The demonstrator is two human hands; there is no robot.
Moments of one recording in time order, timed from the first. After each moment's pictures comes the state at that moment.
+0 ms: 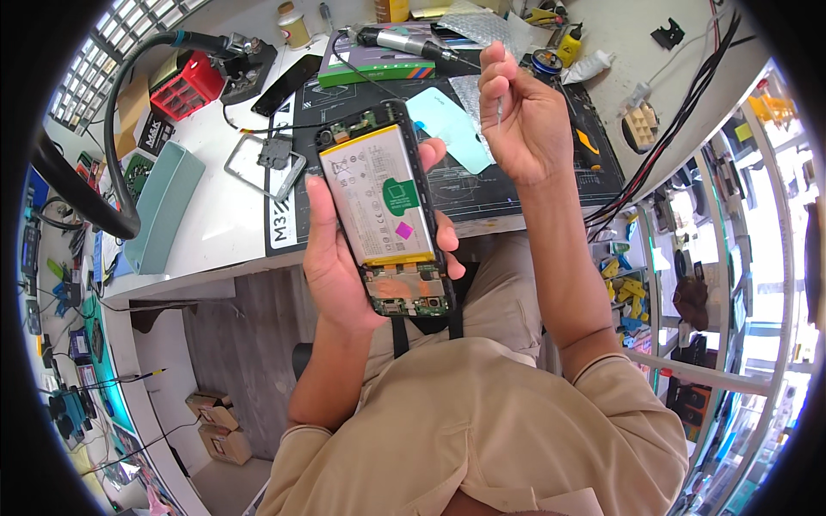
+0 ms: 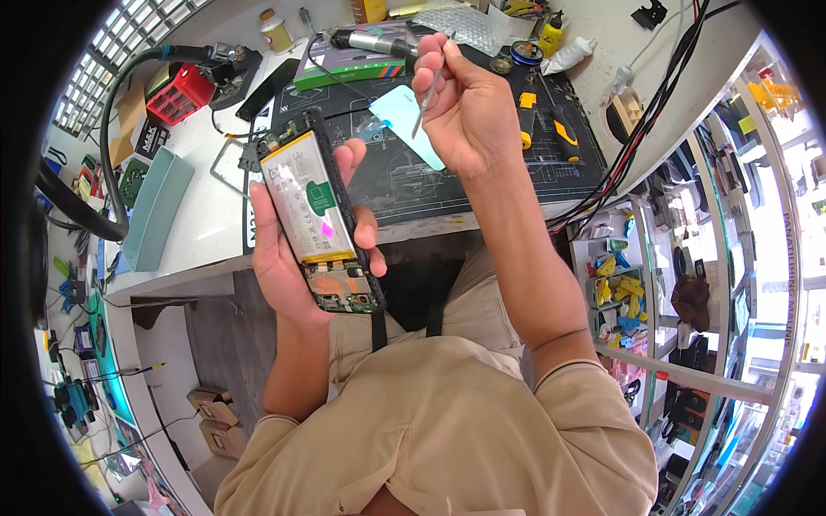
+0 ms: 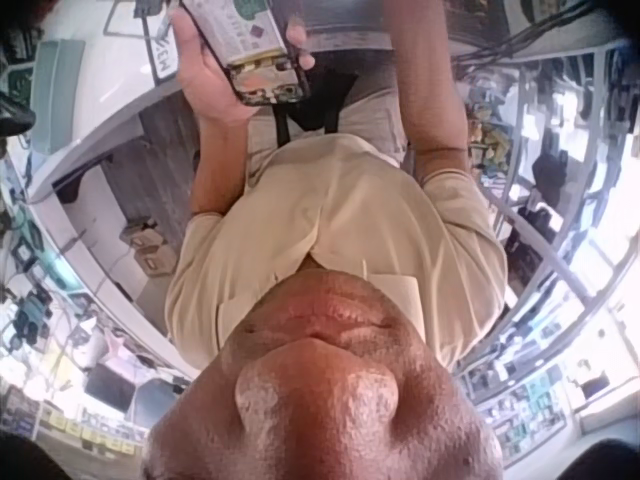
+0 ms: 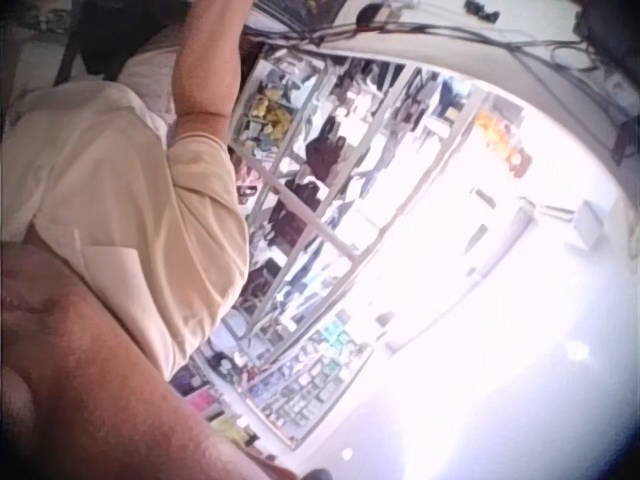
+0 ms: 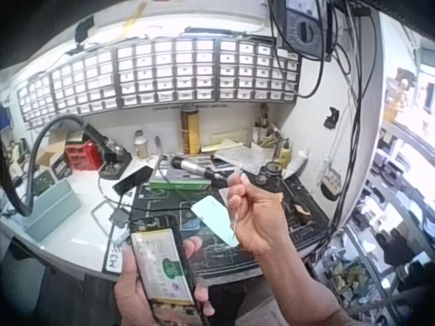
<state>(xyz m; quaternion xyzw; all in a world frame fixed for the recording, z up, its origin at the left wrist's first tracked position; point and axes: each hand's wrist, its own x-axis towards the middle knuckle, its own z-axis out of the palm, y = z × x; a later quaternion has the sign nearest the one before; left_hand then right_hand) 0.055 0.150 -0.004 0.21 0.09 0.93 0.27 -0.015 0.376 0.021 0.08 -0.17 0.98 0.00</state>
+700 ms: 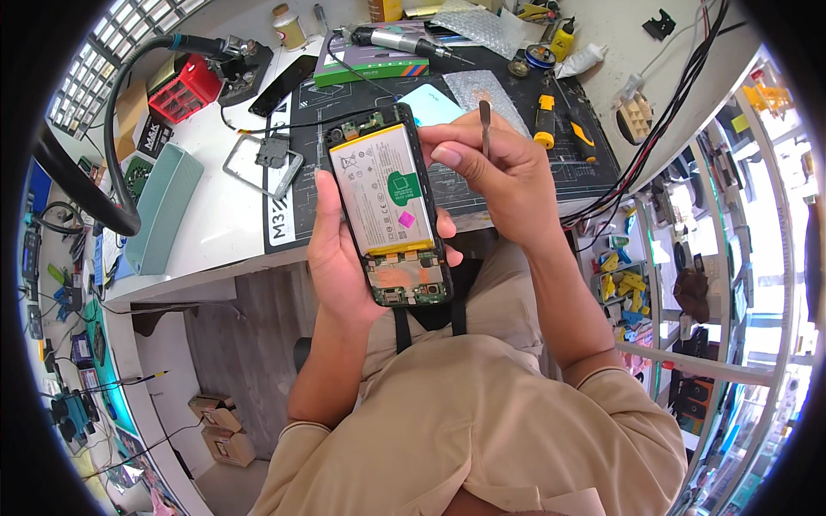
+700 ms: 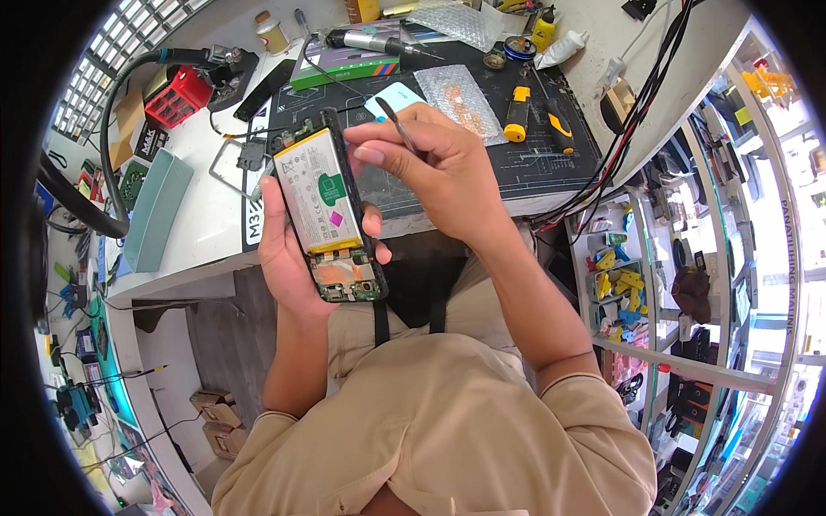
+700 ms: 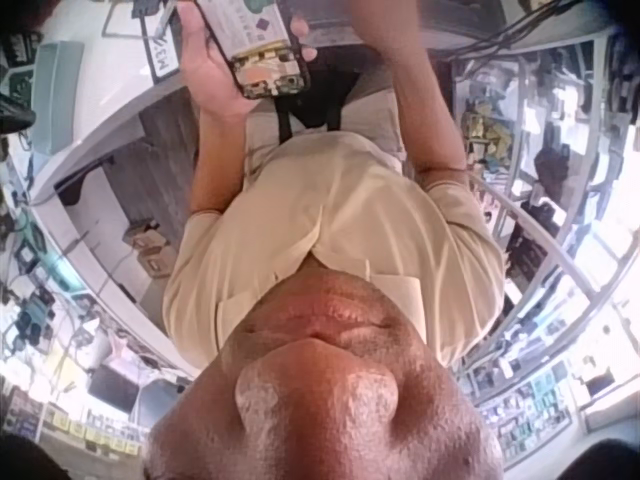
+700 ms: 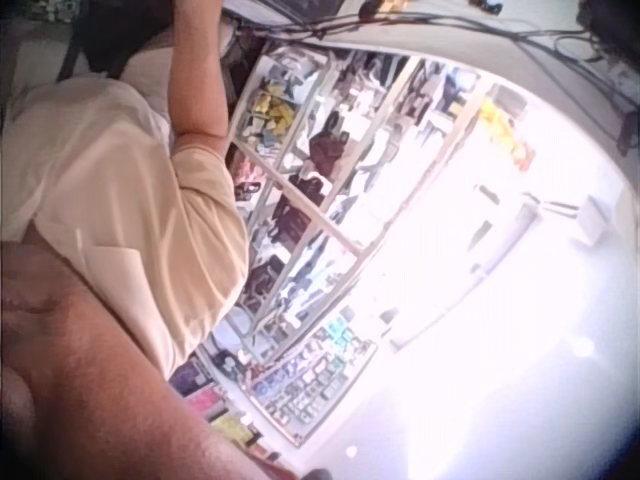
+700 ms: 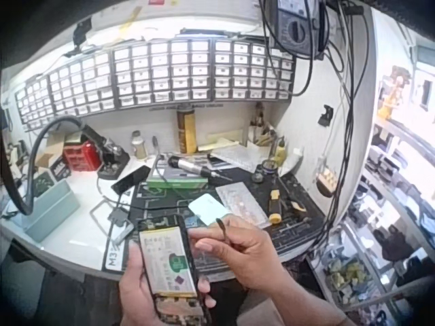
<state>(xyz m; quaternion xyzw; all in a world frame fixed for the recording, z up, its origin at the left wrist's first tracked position) 0.060 0.145 -0.010 0.13 0.09 0.93 0.33 0.059 0.339 0.019 0.11 -0.72 0.67 0.15</state>
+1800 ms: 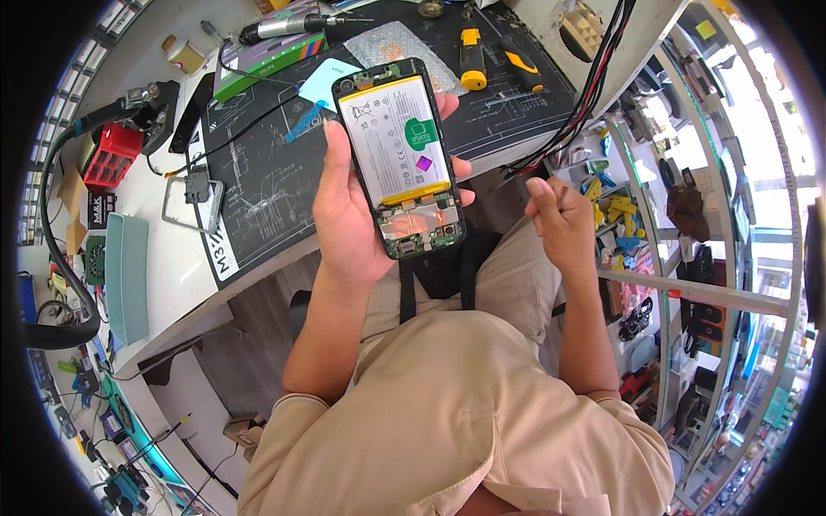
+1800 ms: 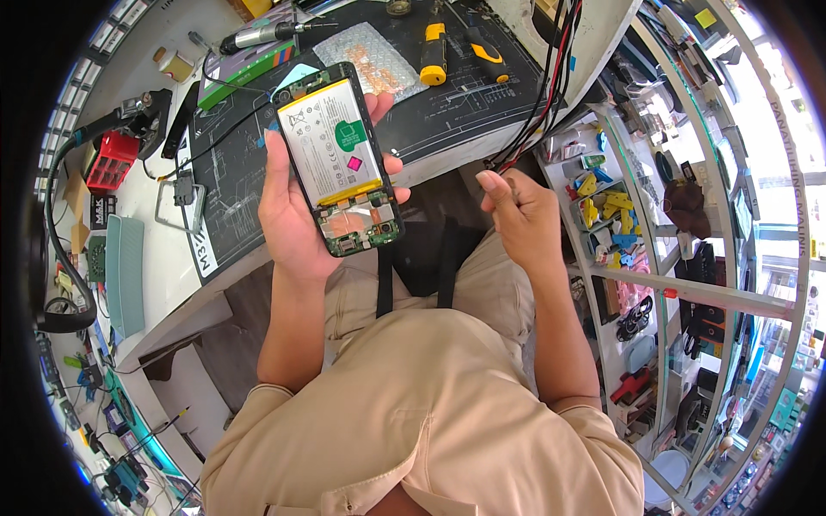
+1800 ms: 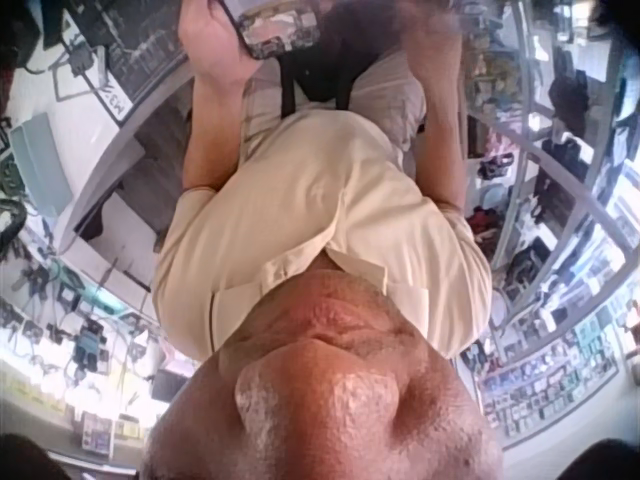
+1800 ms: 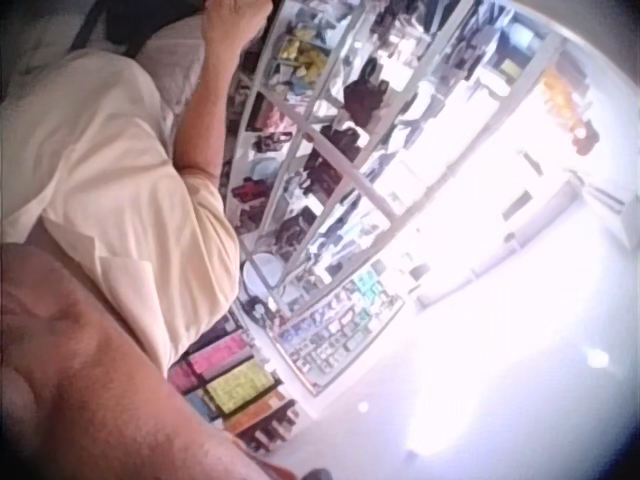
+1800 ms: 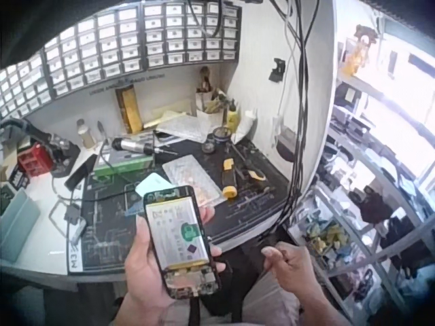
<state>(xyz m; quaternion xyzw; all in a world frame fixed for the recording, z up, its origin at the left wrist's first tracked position) 0.038 0.230 -0.032 0.18 0.19 0.88 0.40 0.199 0.438 -0.068 -0.29 -0.77 0.55 0.14</state>
